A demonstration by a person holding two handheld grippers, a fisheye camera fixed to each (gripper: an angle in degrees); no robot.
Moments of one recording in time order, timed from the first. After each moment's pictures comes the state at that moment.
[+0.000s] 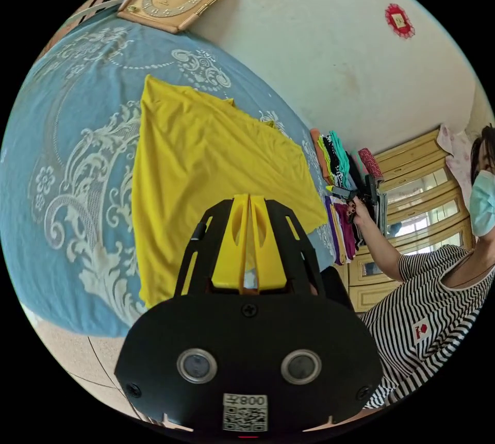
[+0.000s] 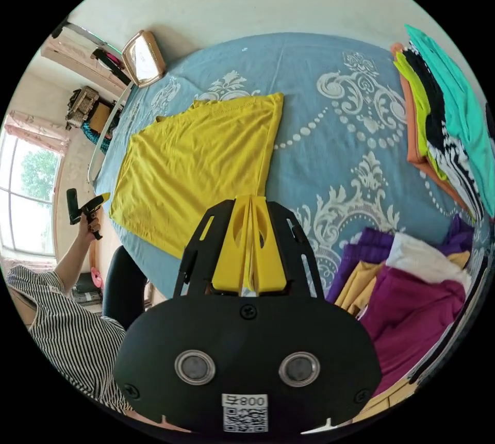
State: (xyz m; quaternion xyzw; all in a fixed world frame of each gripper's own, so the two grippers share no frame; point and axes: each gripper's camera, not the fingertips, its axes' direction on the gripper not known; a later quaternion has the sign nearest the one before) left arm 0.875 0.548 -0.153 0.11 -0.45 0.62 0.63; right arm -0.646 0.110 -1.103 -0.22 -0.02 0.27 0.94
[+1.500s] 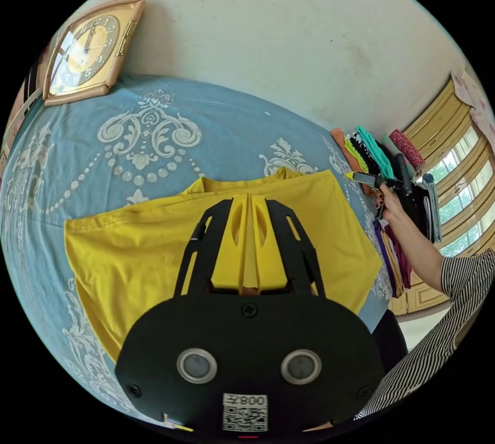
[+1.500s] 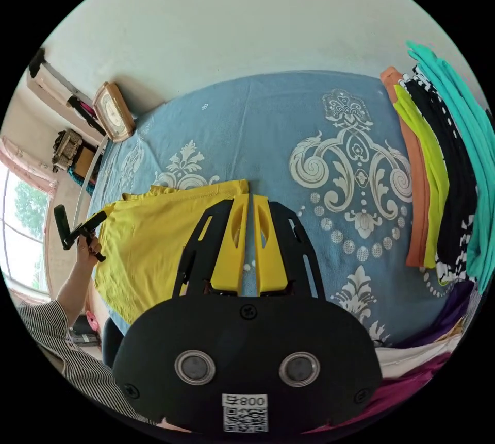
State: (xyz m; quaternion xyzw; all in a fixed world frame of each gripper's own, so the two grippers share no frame) left arm 1.007 0.500 0.215 0.16 -0.53 0.67 0.49; right arm -0.643 0.021 -1.020 -0.12 0.02 0.30 0.95
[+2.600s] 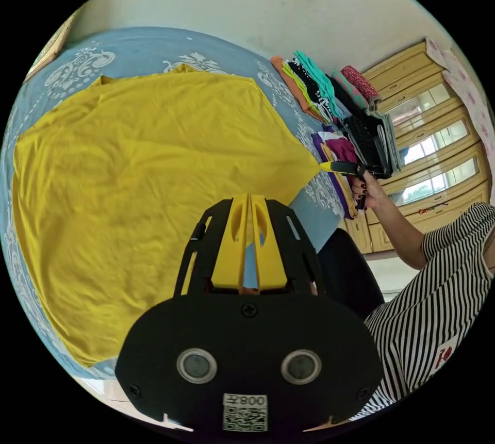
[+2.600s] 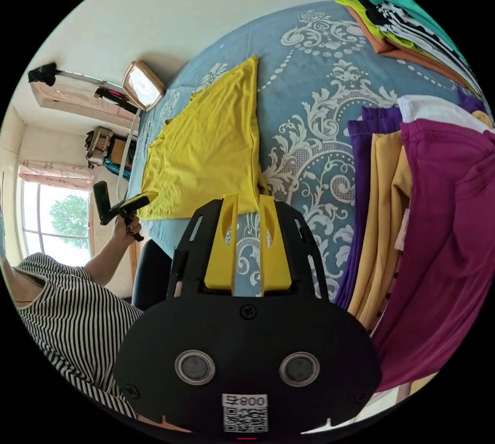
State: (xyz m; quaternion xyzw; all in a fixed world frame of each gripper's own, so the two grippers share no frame) left arm 0.855 0.652 0.375 -0.04 -0.56 0.63 0.54; right arm -0.709 0.266 -1.104 -0.17 -0.11 0.40 0.89
